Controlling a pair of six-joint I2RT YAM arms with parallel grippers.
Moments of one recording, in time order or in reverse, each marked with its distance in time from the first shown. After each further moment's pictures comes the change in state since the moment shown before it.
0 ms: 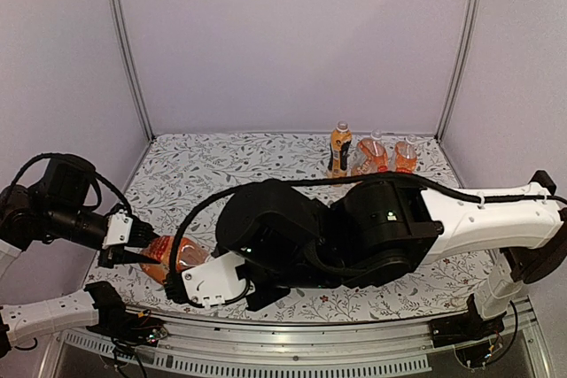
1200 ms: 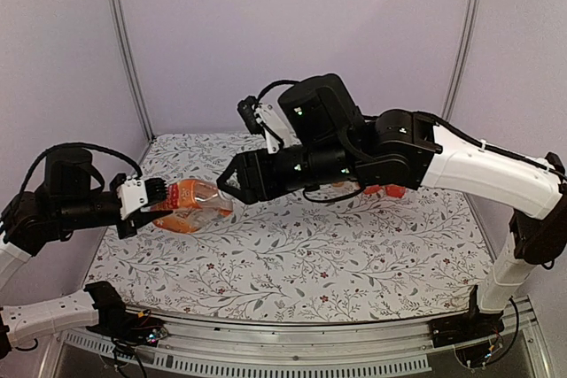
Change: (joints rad) left arm -0.002 -0.015 -0.093 0.396 -0.348 -0.140; right arm -0.340 -0.096 -0.080 0.202 -0.310 1.212
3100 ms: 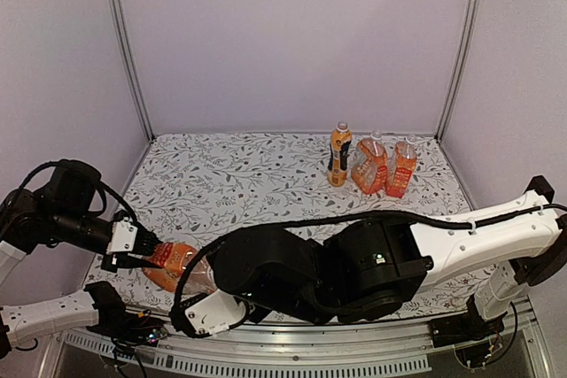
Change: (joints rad) left arm 0.000 0.003 0.045 -0.389 0.328 0.187; right arm 0.394 0.085 -0.061 -0.031 0.517 -1.519
